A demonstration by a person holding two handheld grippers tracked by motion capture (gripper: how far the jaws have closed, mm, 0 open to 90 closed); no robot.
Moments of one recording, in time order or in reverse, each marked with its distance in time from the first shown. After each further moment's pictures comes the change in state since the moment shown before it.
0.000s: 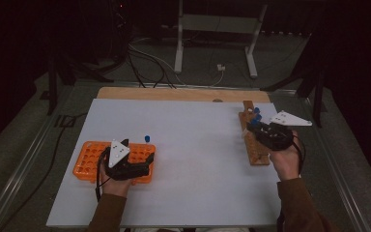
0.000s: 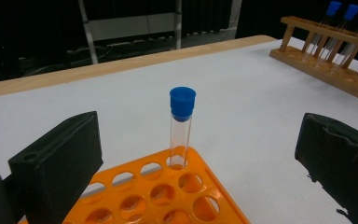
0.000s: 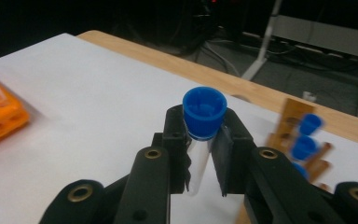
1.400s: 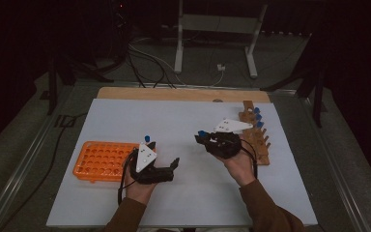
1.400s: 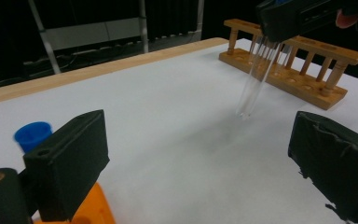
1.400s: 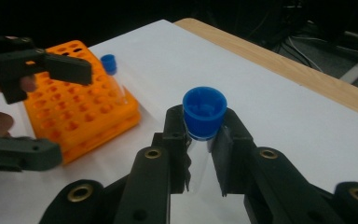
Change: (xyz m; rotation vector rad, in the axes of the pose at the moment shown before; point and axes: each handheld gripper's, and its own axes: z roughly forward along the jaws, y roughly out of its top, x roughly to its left) left arm -0.060 0.009 0.025 -0.016 -0.121 0.047; right arm 0.109 0.014 0.064 0.051 0.278 -0.086
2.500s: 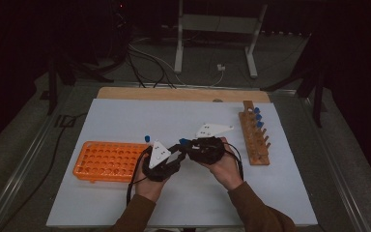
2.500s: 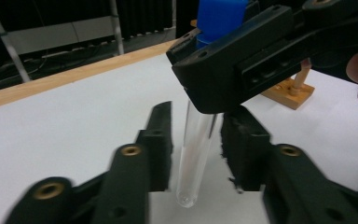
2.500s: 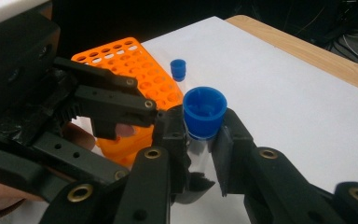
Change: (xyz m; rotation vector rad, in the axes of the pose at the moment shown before) left arm -0.017 0.012 0.019 0.022 -0.101 0.046; right arm 0.037 0.012 0.020 0.030 0.146 -0.031
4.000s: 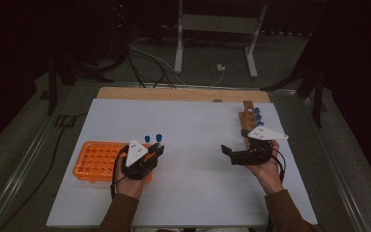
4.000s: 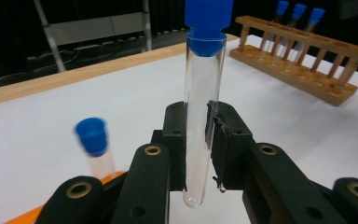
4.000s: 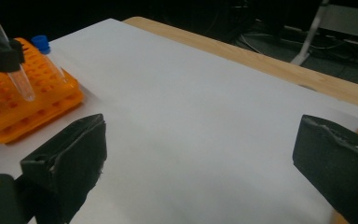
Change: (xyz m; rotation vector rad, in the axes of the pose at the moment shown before) left arm 0.043 -0.013 -0.037 0.001 0.117 -0.053; right arm -0.068 -0.066 -0.089 -0.077 -0.314 0.114
